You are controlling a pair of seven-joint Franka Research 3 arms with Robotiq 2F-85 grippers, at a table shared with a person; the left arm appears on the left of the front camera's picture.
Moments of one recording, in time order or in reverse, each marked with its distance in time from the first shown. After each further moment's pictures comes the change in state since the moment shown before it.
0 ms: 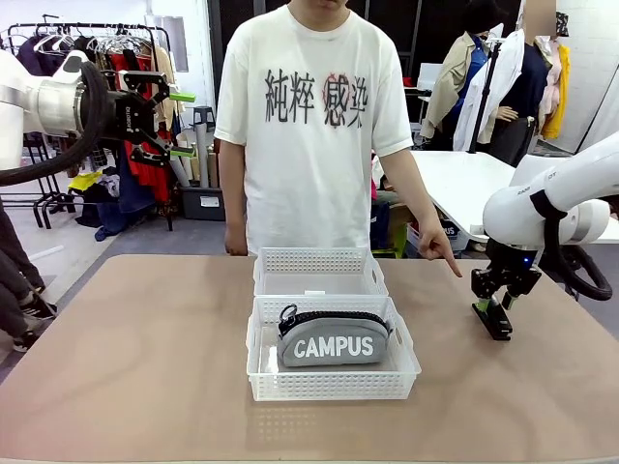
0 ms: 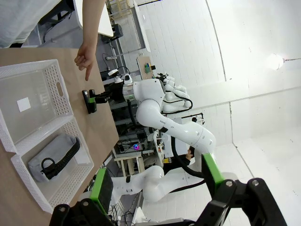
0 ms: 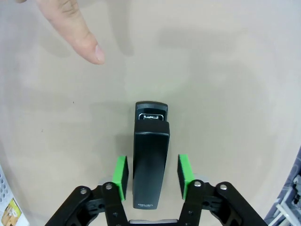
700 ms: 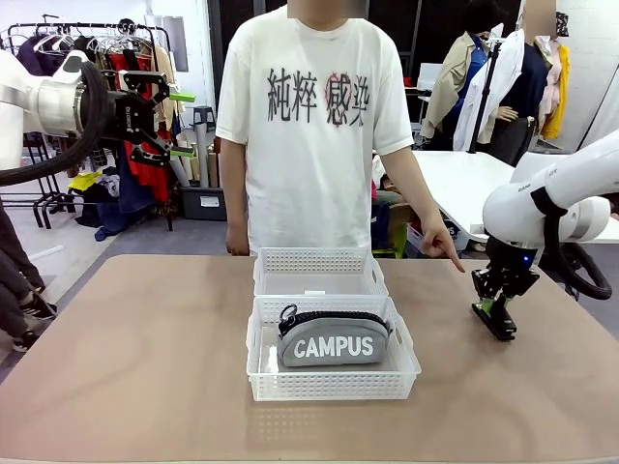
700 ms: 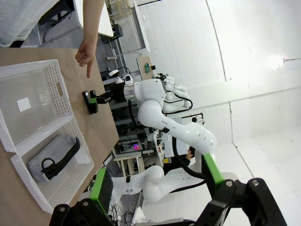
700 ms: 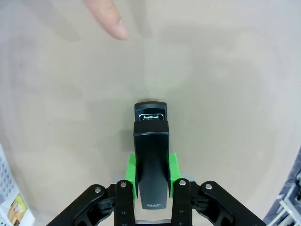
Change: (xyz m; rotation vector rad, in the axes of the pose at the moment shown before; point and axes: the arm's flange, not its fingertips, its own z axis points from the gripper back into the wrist) left arm 0.000 0.000 0.000 0.000 0.000 0.000; right arm -0.004 0.006 0.011 0.014 0.018 -0.015
